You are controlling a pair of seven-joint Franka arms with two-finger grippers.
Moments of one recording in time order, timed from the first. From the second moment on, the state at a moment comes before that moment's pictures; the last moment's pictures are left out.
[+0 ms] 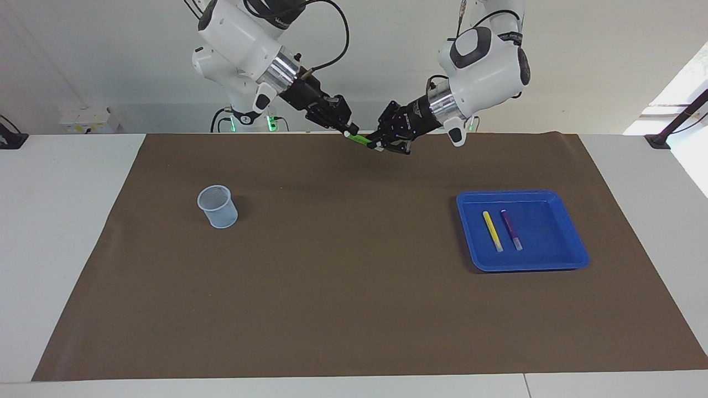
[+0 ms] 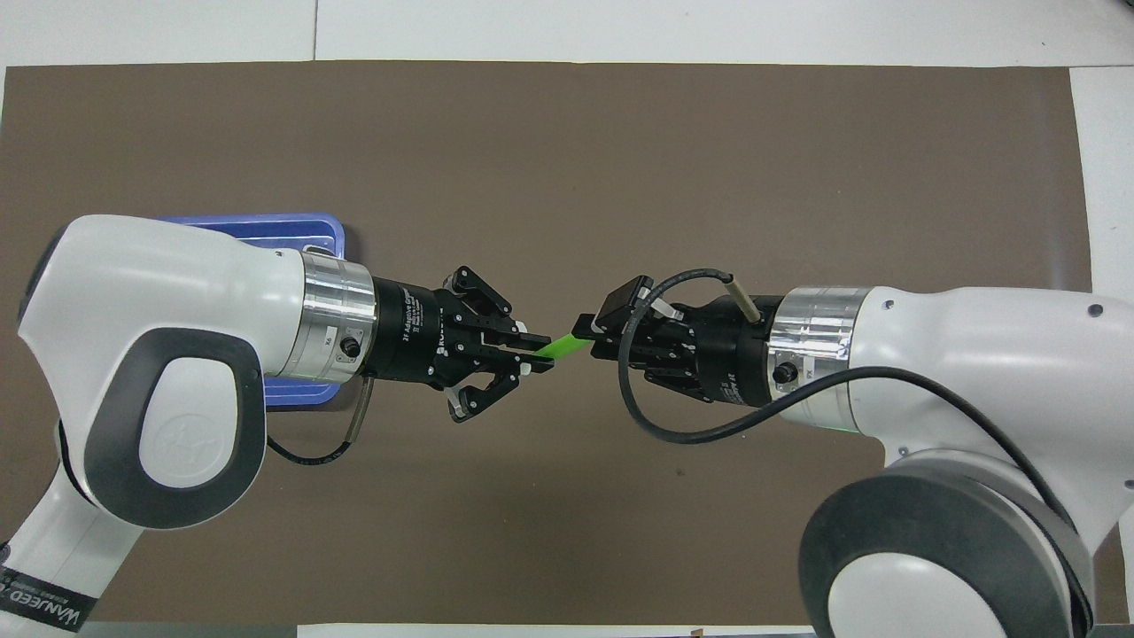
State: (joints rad) left arm -0.52 -0.08 0.03 -1.97 -0.93 2.00 -1.85; right arm 0.36 -0.19 0.08 -2.04 0.84 2.22 0.65
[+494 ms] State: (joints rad) left arm -0.52 -0.08 0.03 -1.97 -0.93 2.00 -1.85; right arm 0.36 -0.19 0.08 -2.04 0.84 2.22 0.63
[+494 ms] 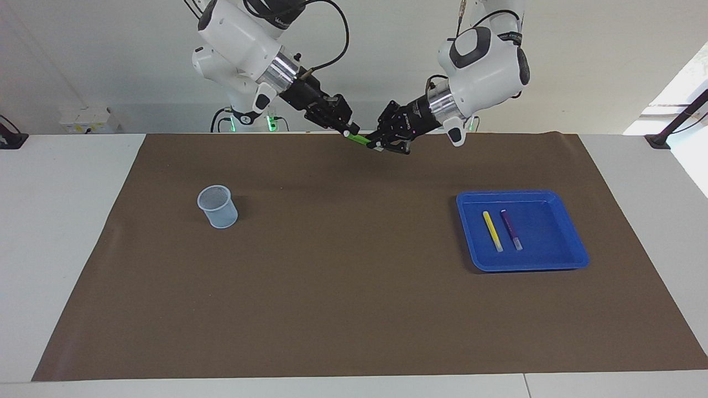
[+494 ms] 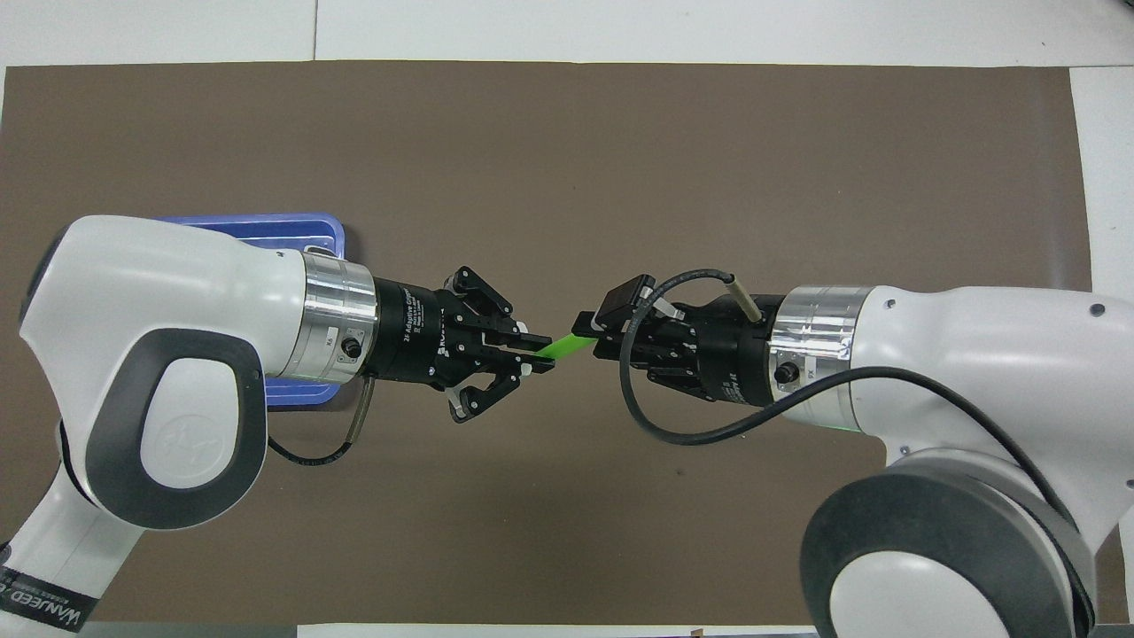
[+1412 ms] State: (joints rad) left arm -0.53 -0.08 0.02 -1.97 -0.93 2.03 -1.86; right arm 0.35 -0.20 0.08 -2.04 0.78 2.19 0.58
